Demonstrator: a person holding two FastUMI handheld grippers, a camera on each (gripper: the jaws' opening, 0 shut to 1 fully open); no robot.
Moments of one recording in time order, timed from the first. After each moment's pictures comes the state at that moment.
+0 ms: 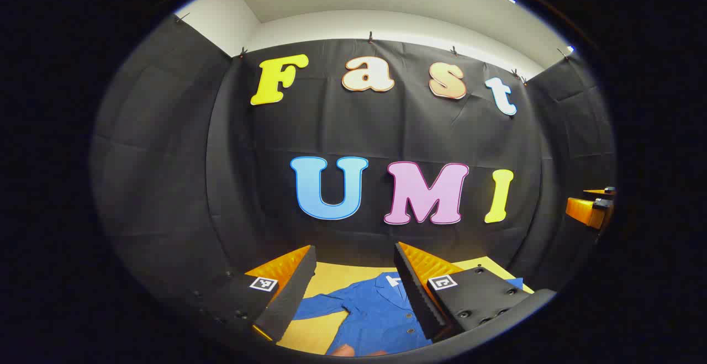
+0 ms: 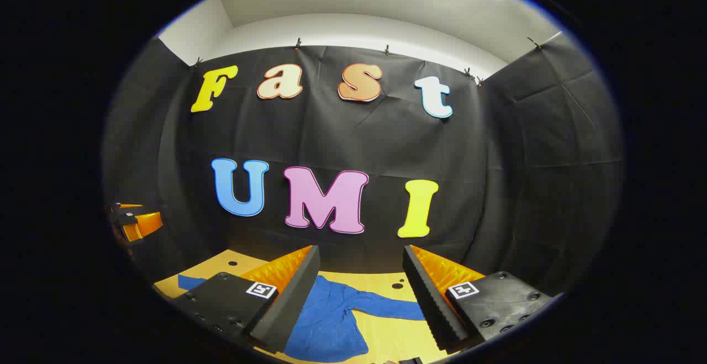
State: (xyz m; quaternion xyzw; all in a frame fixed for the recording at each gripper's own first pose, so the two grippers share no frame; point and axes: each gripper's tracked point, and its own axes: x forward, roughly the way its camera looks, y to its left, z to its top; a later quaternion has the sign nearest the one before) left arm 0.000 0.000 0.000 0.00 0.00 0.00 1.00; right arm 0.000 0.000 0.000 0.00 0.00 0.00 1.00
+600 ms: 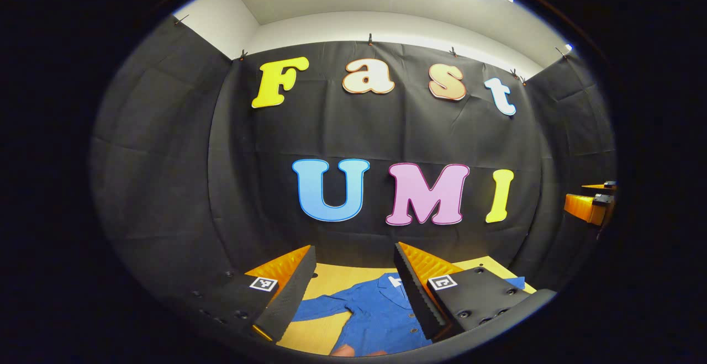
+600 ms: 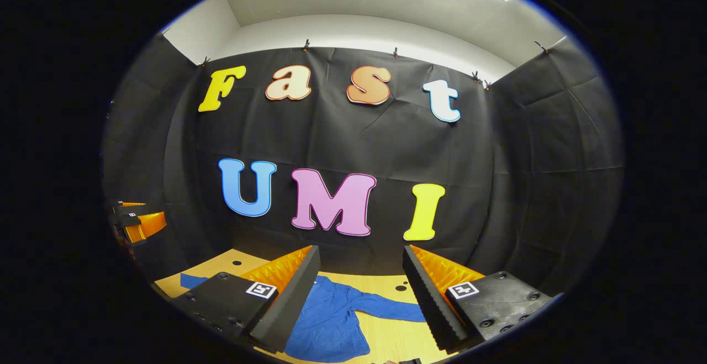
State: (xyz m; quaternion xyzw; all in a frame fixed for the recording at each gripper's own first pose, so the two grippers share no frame) left arm -0.007 0.008 0.002 0.01 0.00 0.00 1.00; right arm -0.003 0.017 0.009 -0.01 -0.01 0.02 1.00
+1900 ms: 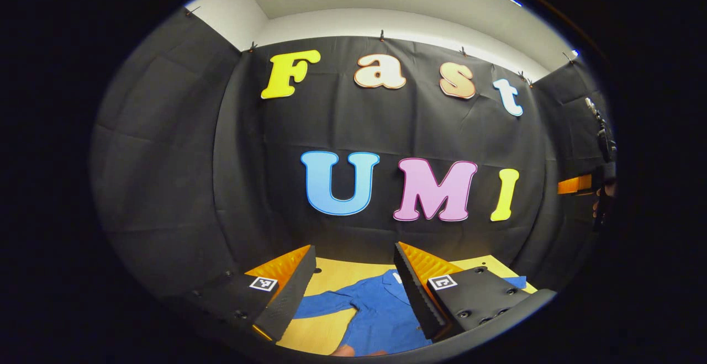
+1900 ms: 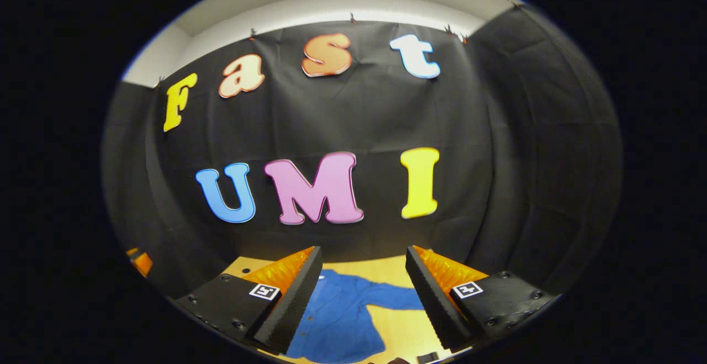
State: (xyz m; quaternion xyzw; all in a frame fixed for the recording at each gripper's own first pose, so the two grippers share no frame) left arm -0.002 0.044 -0.018 -0.02 0.01 0.01 1.00; right arm 0.096 -0.040 -0.034 0.14 0.17 0.02 0.97
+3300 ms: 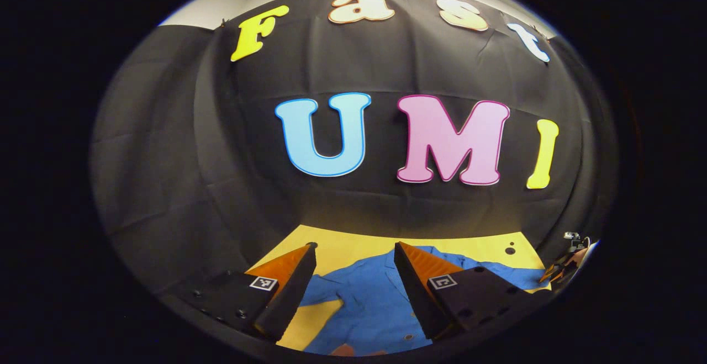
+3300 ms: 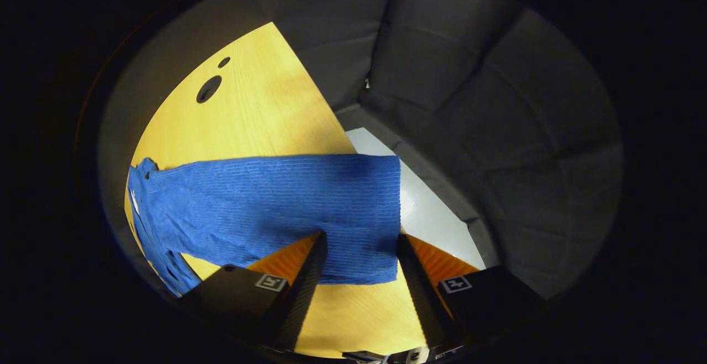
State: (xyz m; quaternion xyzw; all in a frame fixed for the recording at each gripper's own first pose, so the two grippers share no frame) left arm 0.171 -0.069 -0.078 0.01 0.14 0.07 0.99; right arm 0.212 -0.302 -0.570 0.17 0.67 -0.17 0.71
